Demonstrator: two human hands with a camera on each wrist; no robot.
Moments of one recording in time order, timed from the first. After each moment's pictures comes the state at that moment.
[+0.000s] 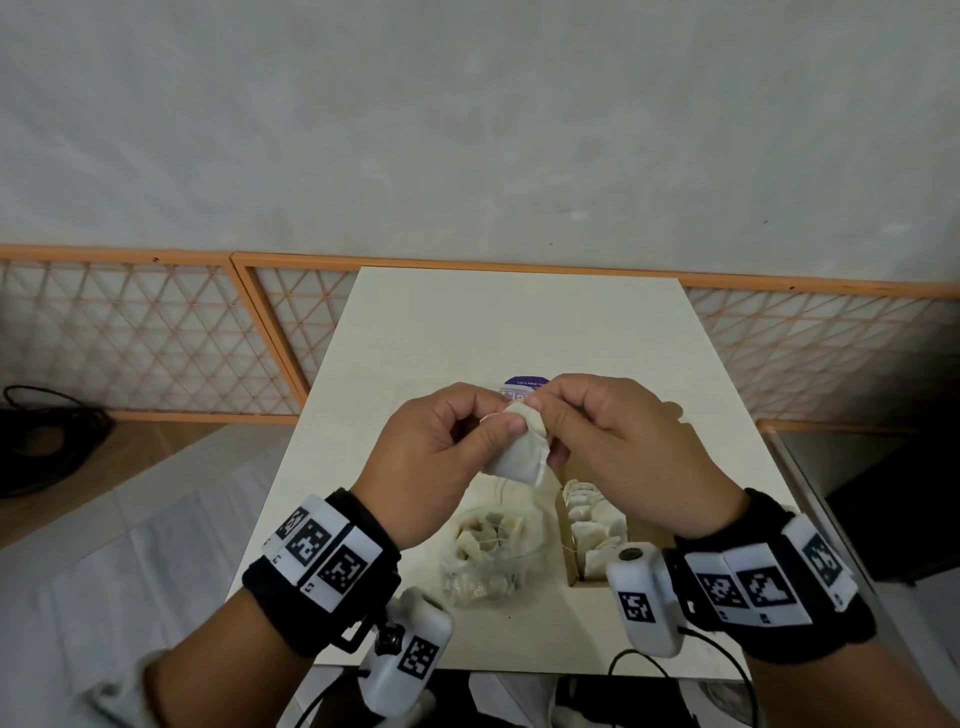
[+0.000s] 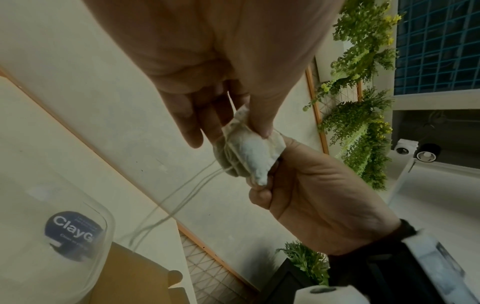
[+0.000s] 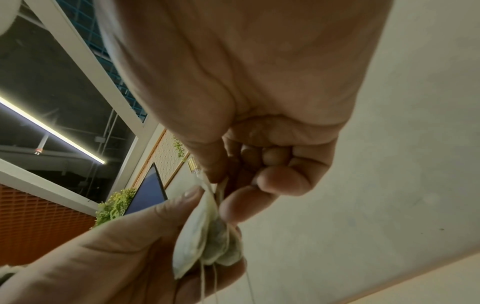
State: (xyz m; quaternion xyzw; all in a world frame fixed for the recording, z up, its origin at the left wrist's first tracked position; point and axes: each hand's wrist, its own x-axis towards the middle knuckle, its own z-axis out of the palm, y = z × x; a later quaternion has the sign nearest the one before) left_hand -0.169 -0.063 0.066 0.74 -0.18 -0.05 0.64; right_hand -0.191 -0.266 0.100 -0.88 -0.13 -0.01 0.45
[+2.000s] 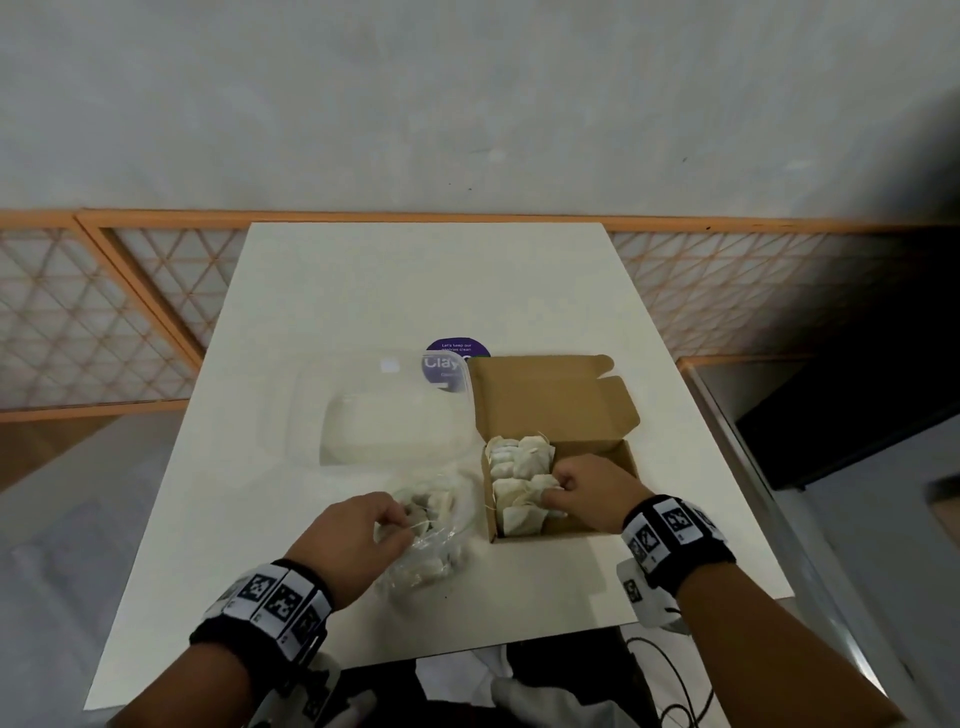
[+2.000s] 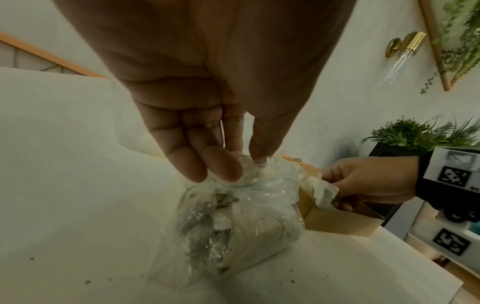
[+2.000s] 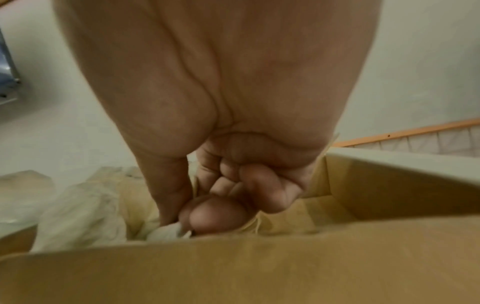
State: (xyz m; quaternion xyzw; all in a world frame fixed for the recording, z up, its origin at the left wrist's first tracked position) left_hand -0.154 -0.045 -0.103 0.92 -0.14 -0.23 0.28; right_hand -0.177 -0.382 -0.098 -0.94 0.08 0.24 0.24
